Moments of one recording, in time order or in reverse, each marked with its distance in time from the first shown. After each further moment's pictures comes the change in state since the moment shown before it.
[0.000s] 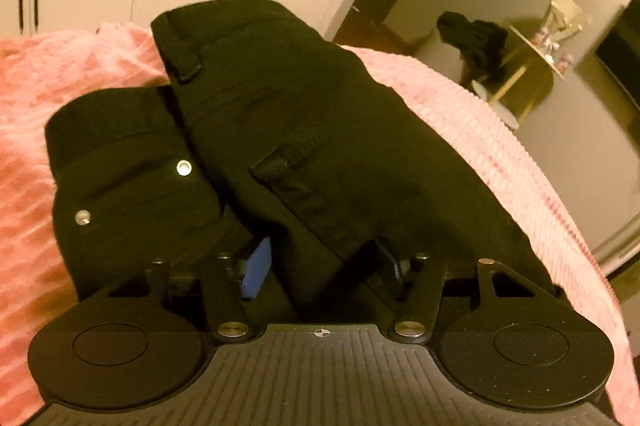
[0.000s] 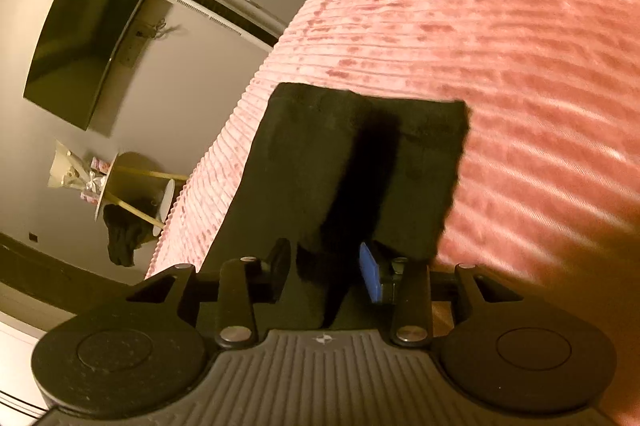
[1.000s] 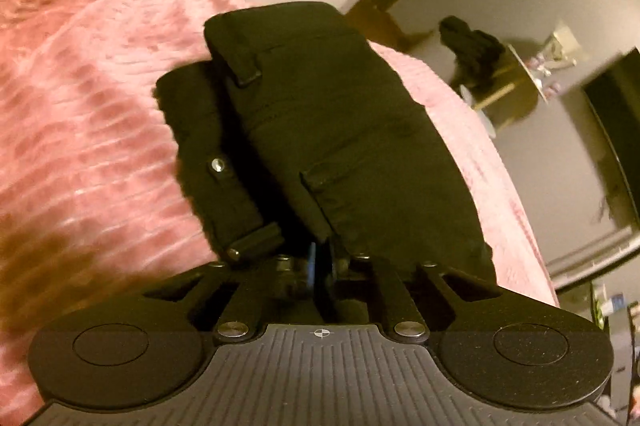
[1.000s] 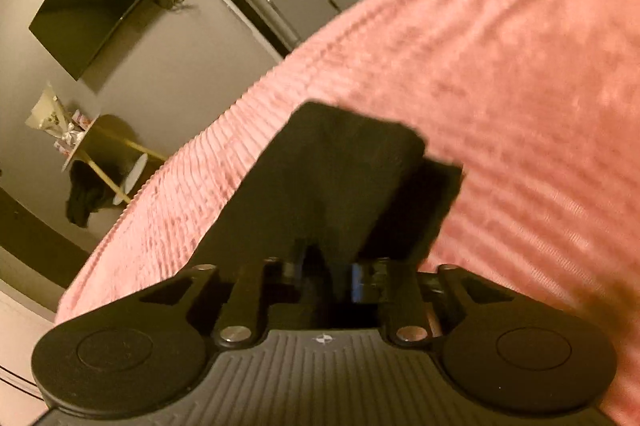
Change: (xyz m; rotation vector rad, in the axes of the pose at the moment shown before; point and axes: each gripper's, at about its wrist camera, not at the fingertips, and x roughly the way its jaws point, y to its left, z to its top) left arm -0.054 0.082 -0.002 -0.165 0.090 -0.109; right arm -0.016 0.010 0.001 -0.222 -0.044 -0.096
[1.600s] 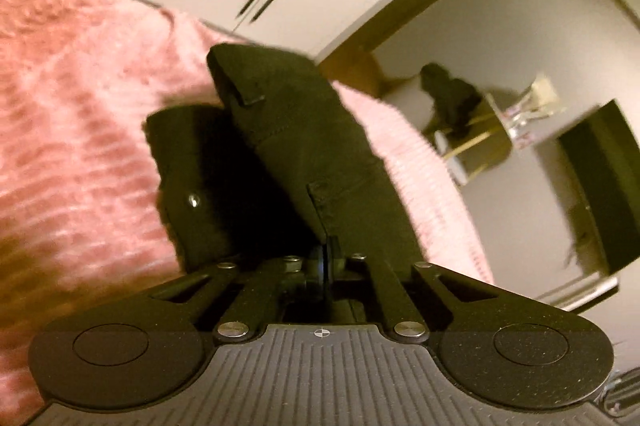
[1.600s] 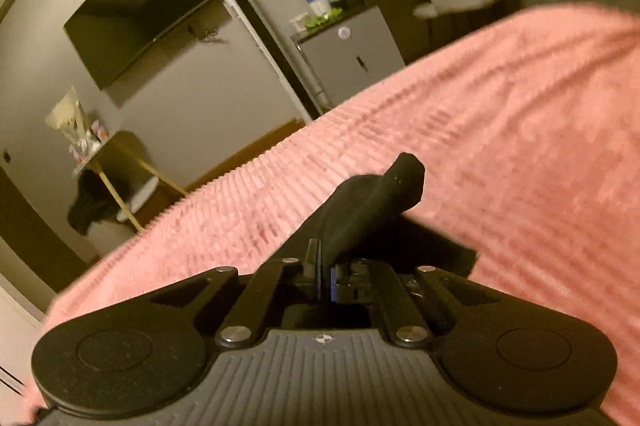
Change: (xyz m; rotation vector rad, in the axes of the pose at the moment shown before) left arm -0.037 0.007 0.001 -0.076 -0.123 -0.101; right arm -0.032 0.036 0.005 -0.173 -0.177 -0.016
